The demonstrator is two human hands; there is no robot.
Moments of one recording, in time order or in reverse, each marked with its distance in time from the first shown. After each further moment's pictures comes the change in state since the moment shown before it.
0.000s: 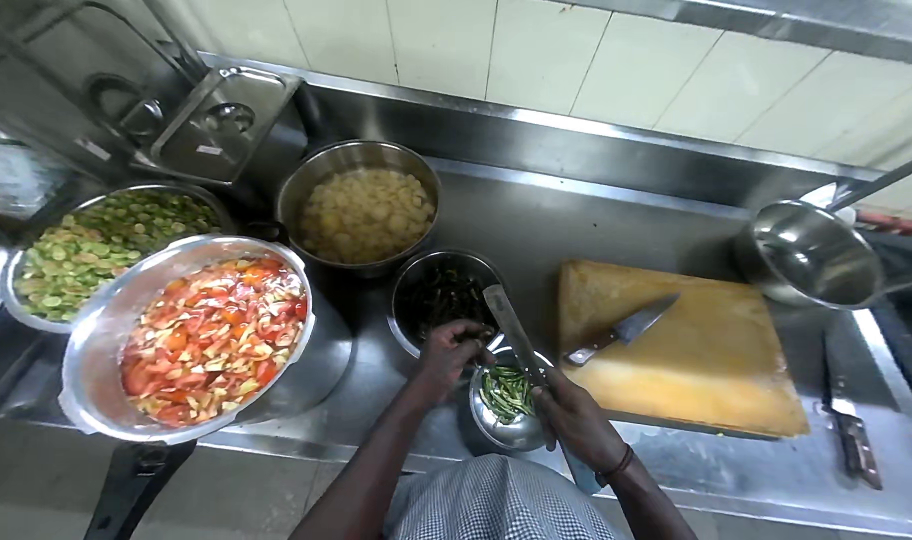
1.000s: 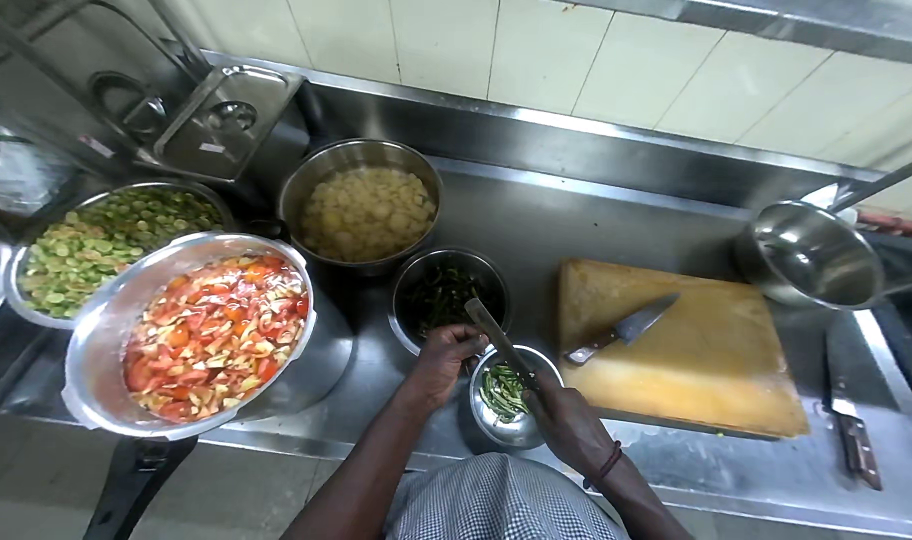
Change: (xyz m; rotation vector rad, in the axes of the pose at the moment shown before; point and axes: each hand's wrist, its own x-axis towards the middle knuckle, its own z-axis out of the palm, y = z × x) left_hand -0.016 0.015 0.005 -0.149 0.031 -0.188; right_hand -0.003 -0.016 0.012 -0.592 0.053 -0.030
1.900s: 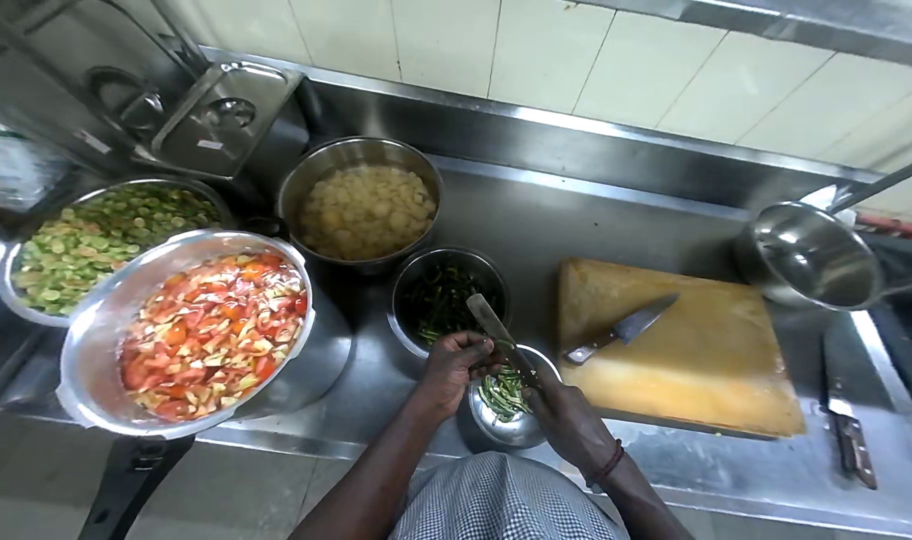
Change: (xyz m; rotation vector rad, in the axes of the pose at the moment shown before) left_hand -0.003 -0.013 0.011 -0.203 0.032 -0.074; right_hand 0.002 0.004 -0.001 0.050 0.013 -0.033
